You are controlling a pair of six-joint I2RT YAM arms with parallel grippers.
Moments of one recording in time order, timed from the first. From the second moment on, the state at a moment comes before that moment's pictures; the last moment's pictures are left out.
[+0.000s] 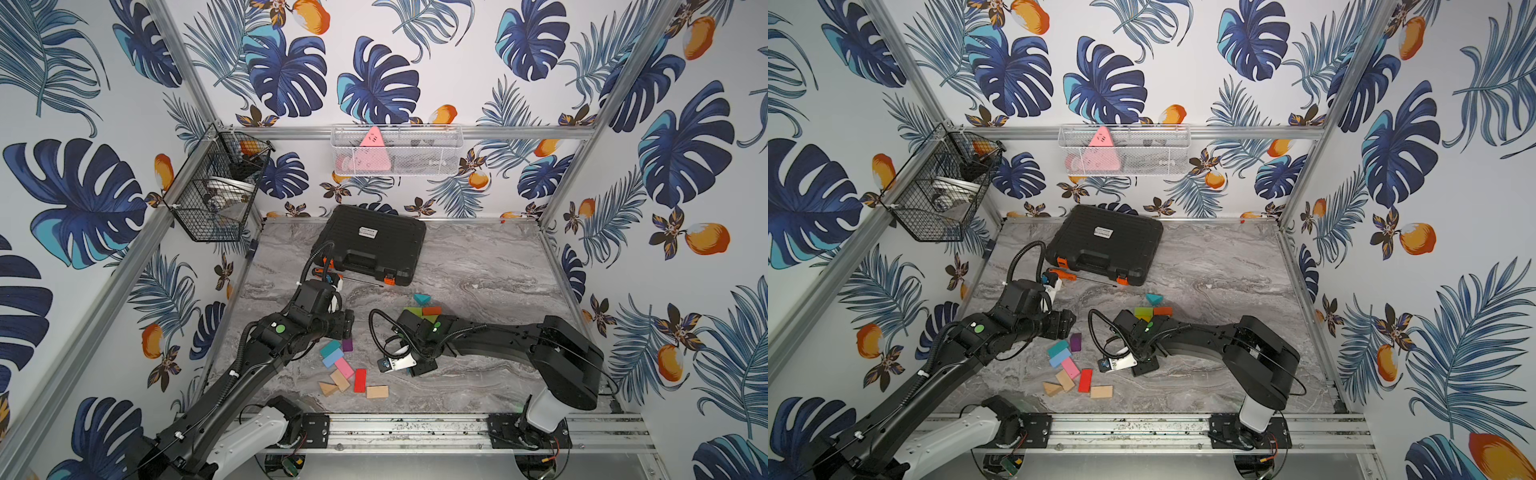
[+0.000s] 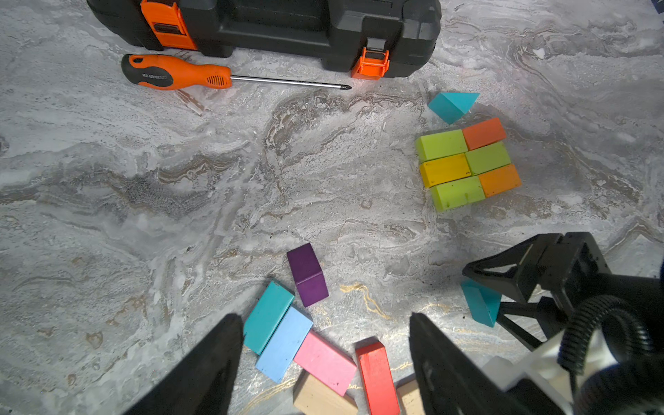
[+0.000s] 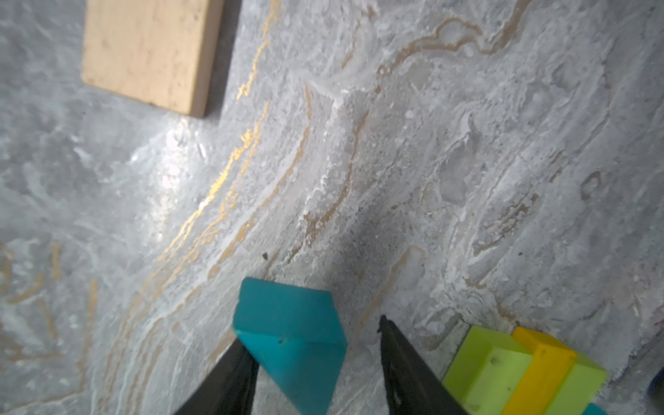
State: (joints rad) left arm -0.44 0.95 0.88 -0.82 -0.05 -0.29; right arm 1.04 1.70 1.01 -0.60 -0.01 -0.92
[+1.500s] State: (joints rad) left arm -0.44 0.95 0.88 -0.82 -0.05 -0.29; right arm 0.88 1.66 1.00 -0.62 -0.07 -0.81
